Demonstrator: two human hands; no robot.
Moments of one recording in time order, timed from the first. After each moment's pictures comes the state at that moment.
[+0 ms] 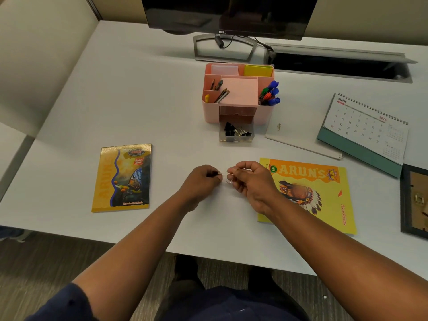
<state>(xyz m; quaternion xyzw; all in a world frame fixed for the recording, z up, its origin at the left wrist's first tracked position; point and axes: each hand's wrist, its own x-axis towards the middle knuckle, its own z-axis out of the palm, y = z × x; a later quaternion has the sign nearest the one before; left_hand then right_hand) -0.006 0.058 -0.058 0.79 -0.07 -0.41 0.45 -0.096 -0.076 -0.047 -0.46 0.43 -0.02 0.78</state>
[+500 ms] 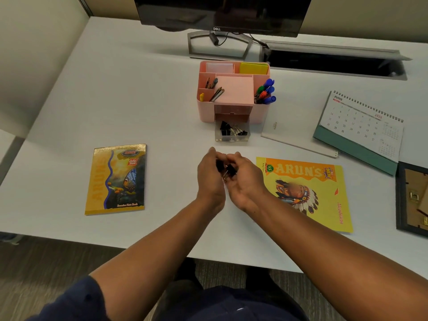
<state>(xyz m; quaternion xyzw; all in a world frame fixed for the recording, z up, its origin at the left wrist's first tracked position) -0.041 0.005 -0.027 0.59 0.12 -0.29 0.74 -0.072 -0.056 -0.027 -0.33 0.46 -0.07 0.82</state>
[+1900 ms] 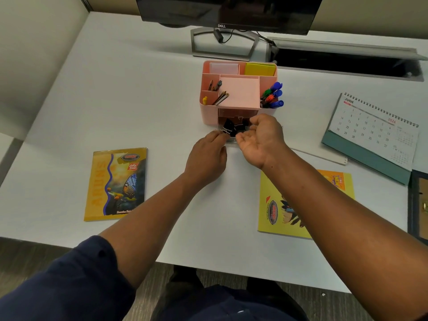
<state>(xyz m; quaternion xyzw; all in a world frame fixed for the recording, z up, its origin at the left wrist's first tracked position) 0.042 -0.001 -0.058 0.90 -0.36 -0.09 0.23 0.003 -0.127 0.013 -0.24 0.50 -0.10 0.83</state>
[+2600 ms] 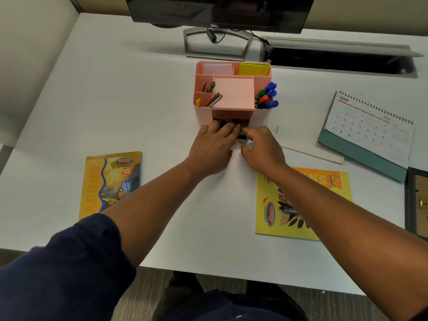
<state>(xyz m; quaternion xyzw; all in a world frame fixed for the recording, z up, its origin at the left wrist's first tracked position) 0.067 -0.026 -0.067 0.86 -0.51 0.01 0.01 -0.030 -0.159 -0.061 -0.91 0.30 0.01 0.28</state>
